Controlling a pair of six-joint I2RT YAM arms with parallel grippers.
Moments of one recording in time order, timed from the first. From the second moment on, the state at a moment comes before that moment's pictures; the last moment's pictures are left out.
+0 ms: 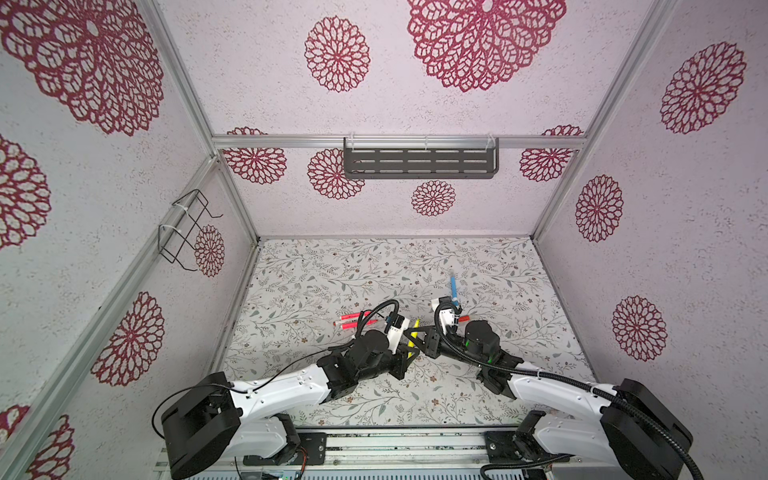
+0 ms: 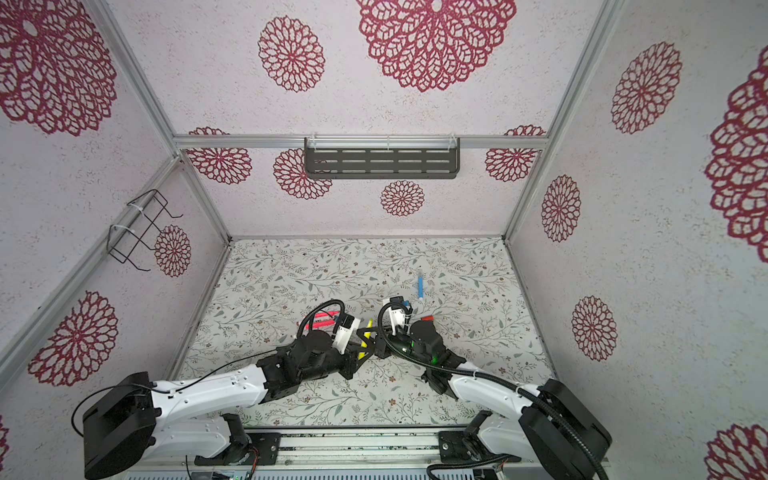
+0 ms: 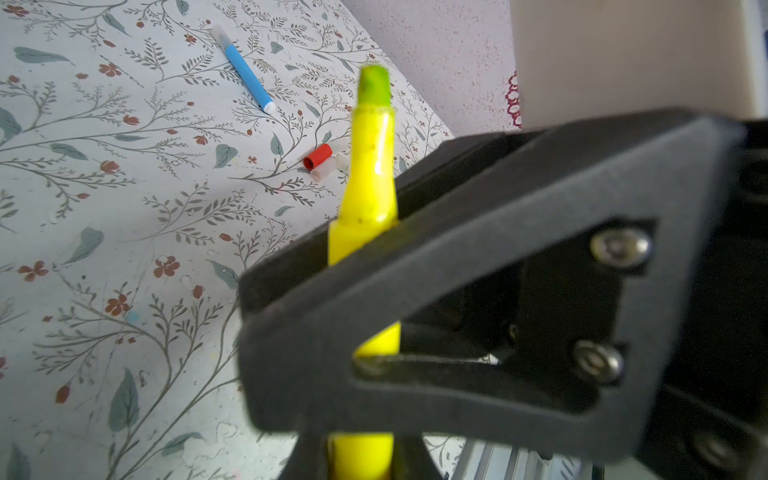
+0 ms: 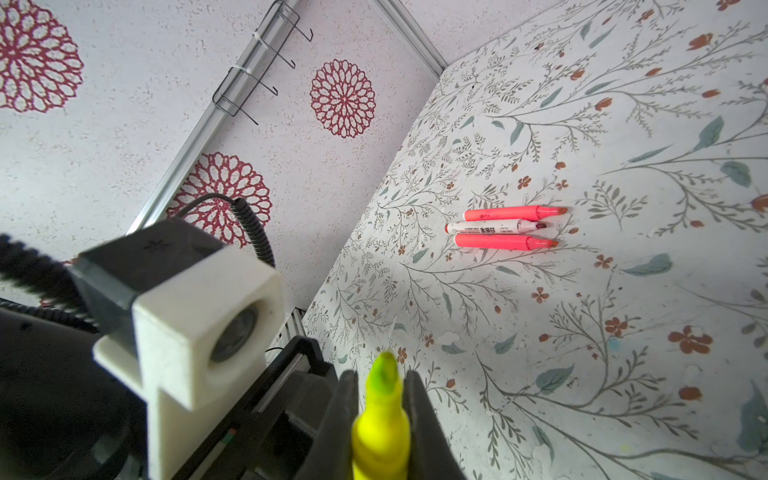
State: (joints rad) left arm -1.00 1.27 0.59 0.22 0.04 -0.53; right arm 0.78 1.18 0.43 0.60 -0.35 0.81
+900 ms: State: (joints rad) left arm -1.00 1.18 0.50 0.14 -0.04 -0.55; right arm 0.39 1.12 0.64 -0.41 0.08 0.82
